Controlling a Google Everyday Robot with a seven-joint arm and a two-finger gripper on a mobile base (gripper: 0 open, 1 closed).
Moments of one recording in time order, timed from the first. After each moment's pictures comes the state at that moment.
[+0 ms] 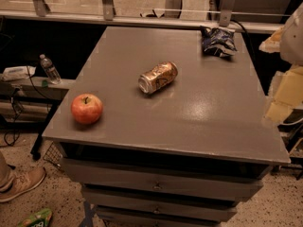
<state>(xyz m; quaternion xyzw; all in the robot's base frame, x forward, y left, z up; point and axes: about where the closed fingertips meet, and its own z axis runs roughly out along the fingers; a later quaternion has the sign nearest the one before) 0.438 -0.217 0.976 -0.60 0.78 -0.03 0.16</state>
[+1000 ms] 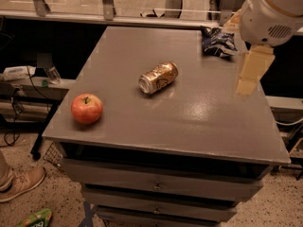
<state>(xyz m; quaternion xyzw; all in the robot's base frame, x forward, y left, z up) 0.503 -0.172 0.980 -0.68 0.71 -0.05 0.18</state>
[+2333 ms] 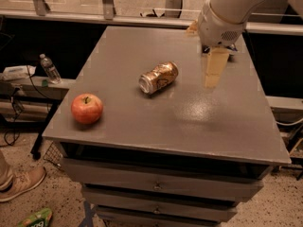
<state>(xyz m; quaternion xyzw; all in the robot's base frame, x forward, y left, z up) 0.575 -0.120 0.933 -0.76 0.62 -0.02 0.17</state>
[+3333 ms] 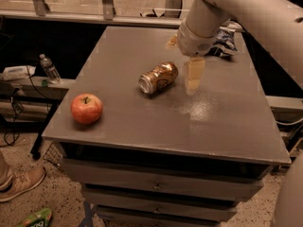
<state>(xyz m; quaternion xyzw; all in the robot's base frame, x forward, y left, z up) 0.635 -0.085 0.870 -0.80 0.57 -0.01 0.16</state>
